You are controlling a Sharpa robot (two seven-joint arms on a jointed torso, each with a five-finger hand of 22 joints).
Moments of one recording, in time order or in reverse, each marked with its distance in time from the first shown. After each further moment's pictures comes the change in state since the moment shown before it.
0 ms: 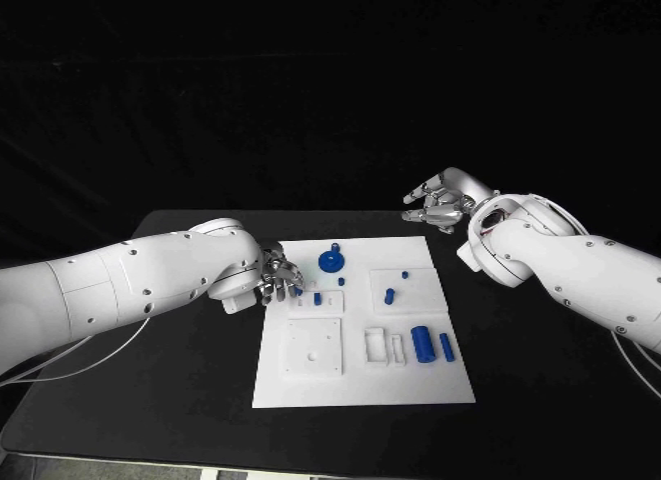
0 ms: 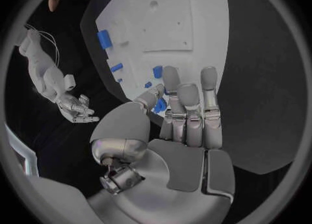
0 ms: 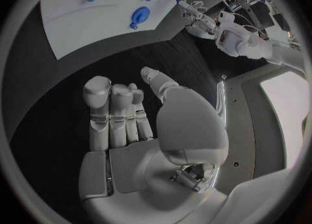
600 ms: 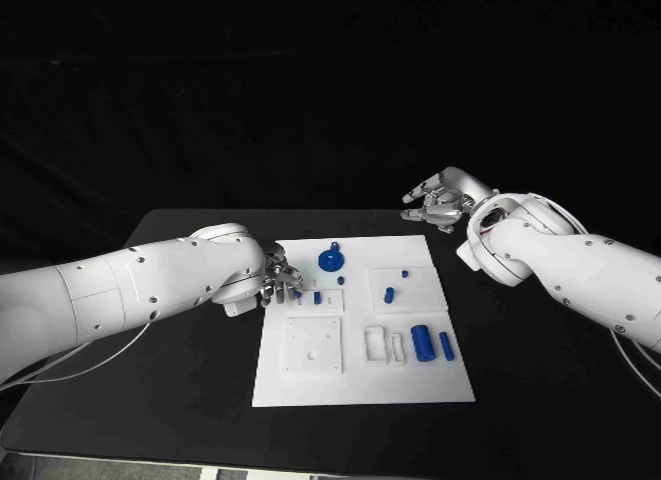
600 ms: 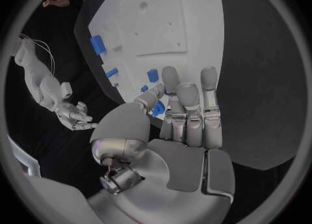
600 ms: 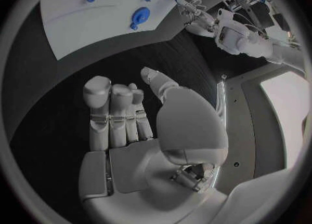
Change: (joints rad) left arm -0.019 0.016 0.000 -0.007 -0.071 -0.006 -0.008; left_hand 0.004 0.004 0.012 0.001 0.004 0.002 0.002 -0.001 0.015 0.000 0.000 0.014 -0.001 0.007 0.000 0.000 0.010 0.000 0.000 0.000 0.014 0.000; right arm -0.001 0.000 0.000 0.000 0.000 0.001 0.000; right_hand -0.004 0.004 0.000 0.000 0.004 0.001 0.001 0.000 0.000 0.000 0.000 0.000 0.000 0.000 0.000 0.000 0.000 0.000 0.000 0.000 0.000 0.000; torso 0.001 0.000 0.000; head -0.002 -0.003
